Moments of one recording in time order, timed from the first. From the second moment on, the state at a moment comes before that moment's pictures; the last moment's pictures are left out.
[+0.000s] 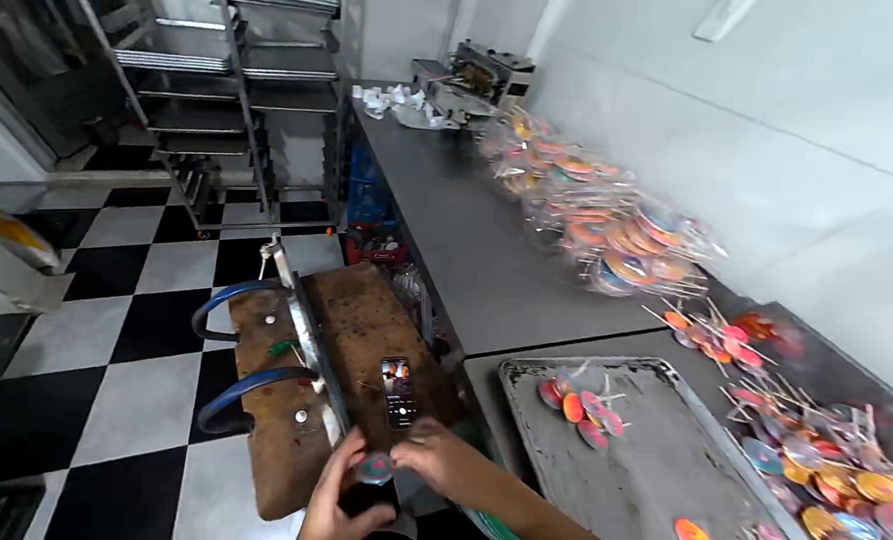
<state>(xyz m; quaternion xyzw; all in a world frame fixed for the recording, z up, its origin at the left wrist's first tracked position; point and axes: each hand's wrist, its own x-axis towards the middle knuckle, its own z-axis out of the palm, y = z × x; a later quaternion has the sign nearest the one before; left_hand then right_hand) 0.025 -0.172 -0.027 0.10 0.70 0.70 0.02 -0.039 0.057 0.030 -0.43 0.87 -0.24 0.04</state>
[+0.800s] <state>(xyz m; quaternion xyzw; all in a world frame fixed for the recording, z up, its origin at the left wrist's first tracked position) -0.061 -0.225 -0.092 -0.15 0.72 0.67 0.01 -0.075 0.033 0.027 -0.01 0.97 -0.23 0.11</state>
